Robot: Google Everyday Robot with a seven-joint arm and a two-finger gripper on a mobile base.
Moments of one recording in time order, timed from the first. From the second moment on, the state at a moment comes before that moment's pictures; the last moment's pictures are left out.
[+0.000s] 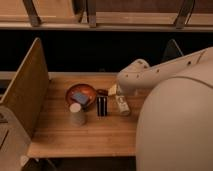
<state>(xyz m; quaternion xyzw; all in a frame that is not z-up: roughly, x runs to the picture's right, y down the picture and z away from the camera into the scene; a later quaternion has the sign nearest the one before) 0.098 0.029 0.765 -0.12 0.10 0.72 0.68</state>
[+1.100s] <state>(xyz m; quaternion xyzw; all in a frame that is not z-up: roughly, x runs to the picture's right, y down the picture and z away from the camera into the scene) 0.097 0.028 0.761 -0.12 0.10 0.71 0.69</state>
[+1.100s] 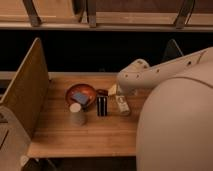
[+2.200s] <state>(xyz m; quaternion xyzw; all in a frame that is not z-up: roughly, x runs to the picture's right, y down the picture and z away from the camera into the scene) -0.094 0.057 0.749 -0.28 0.06 0.51 0.81</state>
